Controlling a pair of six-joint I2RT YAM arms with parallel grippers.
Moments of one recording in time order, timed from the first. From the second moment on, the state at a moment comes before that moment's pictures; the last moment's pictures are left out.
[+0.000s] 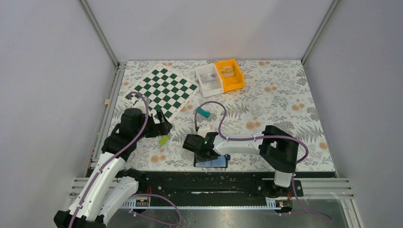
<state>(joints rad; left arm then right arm) -0.31 0.72 0.73 -0.63 0.09 -0.45 1.24 1.84 1.17 -0.69 0.33 1.00</state>
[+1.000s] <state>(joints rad) -0.47 1.02 0.50 -0.27 0.58 -0.72 1.20 1.49 0.68 -0.15 0.21 0.92</state>
